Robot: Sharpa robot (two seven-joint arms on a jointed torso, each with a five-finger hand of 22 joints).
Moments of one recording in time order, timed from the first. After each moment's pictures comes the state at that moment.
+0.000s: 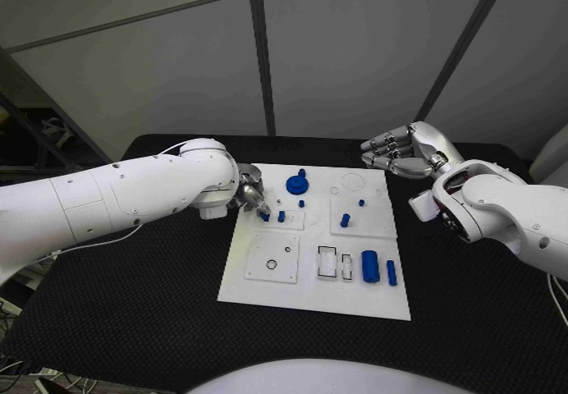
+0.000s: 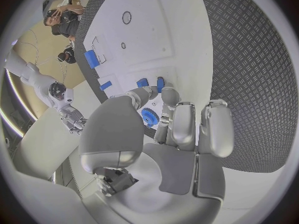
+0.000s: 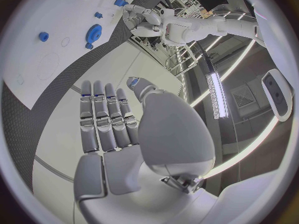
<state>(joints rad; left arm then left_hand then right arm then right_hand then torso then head) 1.28 -0.73 -0.05 1.37 -1.07 0.19 -0.57 1.16 -0.19 0.62 0.09 0.41 1.00 0.05 0.55 0.46 1.30 -0.02 0.93 0.75 1.47 -0.08 1.24 1.19 0.06 1.46 0.03 1.35 1.31 1.23 -0.80 -0.02 1.46 -0.73 -0.44 0.22 1.39 -0.14 0.30 0.12 0.41 1.01 0.20 0.07 0.07 1.13 0.14 0.14 0.06 1.14 0.11 0.06 0.18 0.17 0.95 0.22 0.26 0.23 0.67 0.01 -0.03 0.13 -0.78</state>
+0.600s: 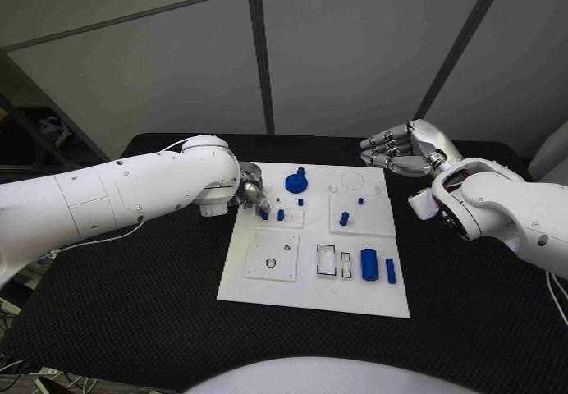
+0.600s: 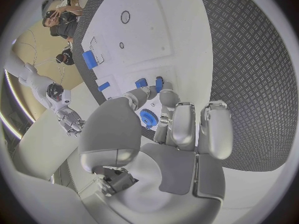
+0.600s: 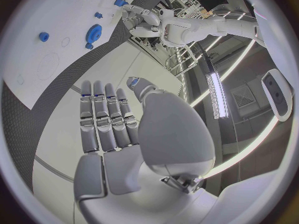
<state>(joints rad) 1.28 -0.71 -0.05 1.35 -1.07 0.21 -0.59 1.09 -0.18 0.64 0.02 0.41 1.02 0.03 0.57 0.47 1.32 -0.02 0.96 0.77 1.47 -0.09 1.24 1.19 0.06 1.46 0.02 1.38 1.31 1.23 -0.80 -0.02 1.46 -0.73 -0.44 0.22 1.39 -0.14 0.30 0.12 0.41 1.01 0.20 0.07 0.07 1.13 0.14 0.14 0.06 1.14 0.11 0.06 0.18 0.17 0.95 0.22 0.25 0.23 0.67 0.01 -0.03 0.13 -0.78</state>
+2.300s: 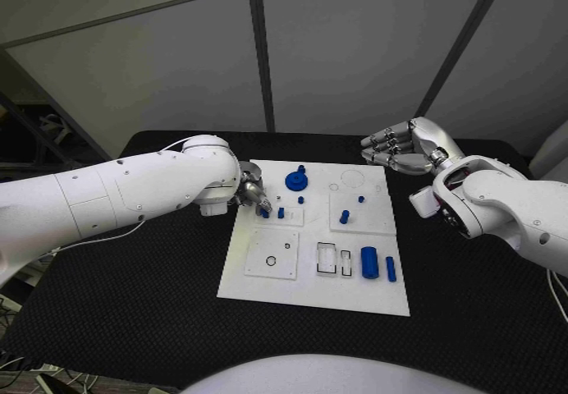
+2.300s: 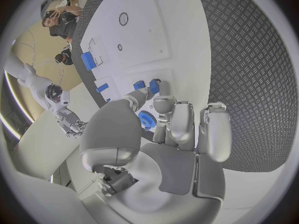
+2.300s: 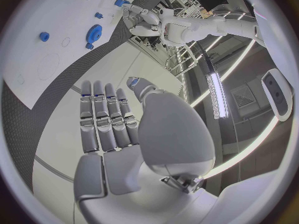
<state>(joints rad) 1.28 -0.71 -0.06 1.35 -1.08 0.21 -0.60 1.07 -0.16 0.54 0.01 0.41 1.07 0.00 0.56 0.45 1.38 -0.06 1.01 0.83 1.46 -0.11 1.24 1.19 0.06 1.47 0.01 1.42 1.31 1.23 -0.80 -0.02 1.46 -0.73 -0.43 0.22 1.39 -0.14 0.30 0.12 0.41 1.01 0.20 0.07 0.07 1.13 0.14 0.14 0.06 1.14 0.11 0.06 0.17 0.17 0.95 0.22 0.25 0.23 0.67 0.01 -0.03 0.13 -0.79</state>
